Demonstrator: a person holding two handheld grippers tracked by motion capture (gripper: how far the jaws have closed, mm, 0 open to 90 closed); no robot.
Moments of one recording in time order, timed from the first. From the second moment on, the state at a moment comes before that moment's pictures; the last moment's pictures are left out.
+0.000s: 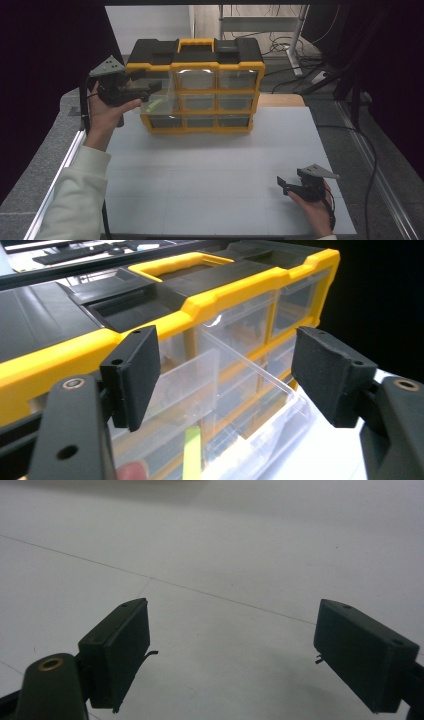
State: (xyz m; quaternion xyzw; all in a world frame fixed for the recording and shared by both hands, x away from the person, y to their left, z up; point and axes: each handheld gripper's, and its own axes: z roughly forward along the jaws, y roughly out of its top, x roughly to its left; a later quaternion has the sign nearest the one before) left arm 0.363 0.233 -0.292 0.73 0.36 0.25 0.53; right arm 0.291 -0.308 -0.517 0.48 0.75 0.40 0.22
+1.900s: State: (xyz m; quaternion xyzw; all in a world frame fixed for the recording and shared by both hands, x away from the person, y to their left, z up) left arm 0.301 0.217 -0.321 0.74 0.30 0.22 0.56; right arm 0.290 -0.309 -0.517 0.49 0.75 0.40 0.22
